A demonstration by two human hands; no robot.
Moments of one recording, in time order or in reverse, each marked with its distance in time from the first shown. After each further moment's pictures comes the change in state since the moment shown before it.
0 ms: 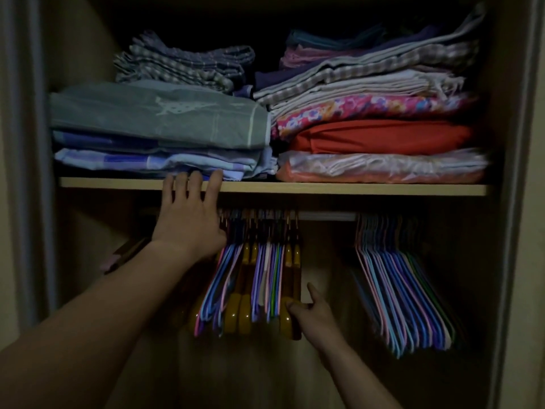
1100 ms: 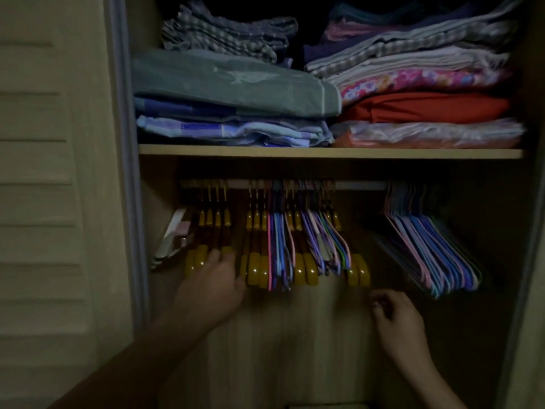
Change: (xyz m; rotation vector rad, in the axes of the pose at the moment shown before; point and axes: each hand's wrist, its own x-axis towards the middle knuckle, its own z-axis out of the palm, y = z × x) left_hand -0.158 -0.089 0.031 -0.509 -0.486 -0.054; right_hand -0.110 0.041 0.029 -0.626 0.518 -0.259
